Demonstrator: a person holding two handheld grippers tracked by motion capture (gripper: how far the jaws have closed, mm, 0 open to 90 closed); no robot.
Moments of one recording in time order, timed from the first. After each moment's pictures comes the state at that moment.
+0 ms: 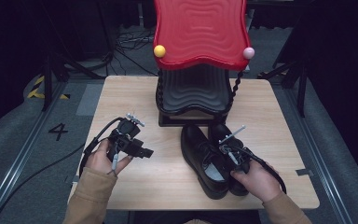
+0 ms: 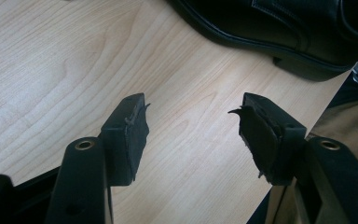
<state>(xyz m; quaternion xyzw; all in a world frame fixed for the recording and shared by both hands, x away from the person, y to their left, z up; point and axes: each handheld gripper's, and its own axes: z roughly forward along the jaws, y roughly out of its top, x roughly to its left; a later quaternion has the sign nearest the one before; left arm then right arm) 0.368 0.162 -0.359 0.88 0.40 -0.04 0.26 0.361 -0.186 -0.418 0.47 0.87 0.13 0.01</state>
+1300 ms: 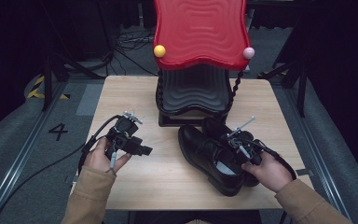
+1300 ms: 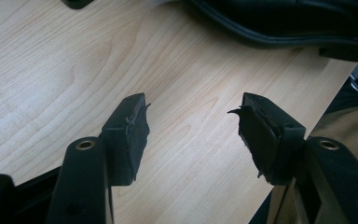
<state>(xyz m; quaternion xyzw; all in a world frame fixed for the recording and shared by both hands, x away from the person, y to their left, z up) 0.369 0.167 -0.353 0.87 0.40 -0.03 0.27 0.366 -0.206 -0.377 0.43 0.89 0.14 0.01</state>
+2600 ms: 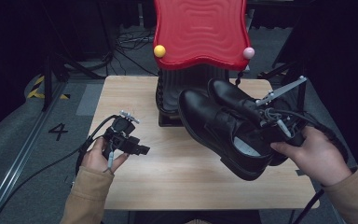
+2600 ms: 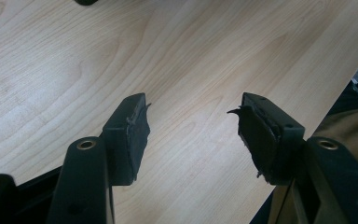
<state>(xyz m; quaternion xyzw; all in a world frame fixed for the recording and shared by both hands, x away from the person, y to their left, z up) 0.370 0.174 -0.354 0.87 0.41 -0.03 0.27 0.330 -0.215 -0.209 0.39 0.89 0.22 0.09</state>
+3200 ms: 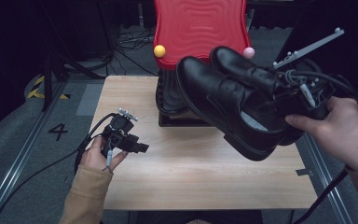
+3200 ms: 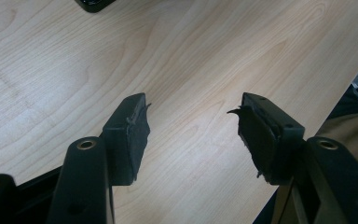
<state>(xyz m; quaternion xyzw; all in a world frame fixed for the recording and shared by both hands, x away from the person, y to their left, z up) 0.372 0.178 -0.349 0.87 0.42 -0.02 0.28 0.332 -0.210 -0.123 0.40 0.88 0.25 0.11</state>
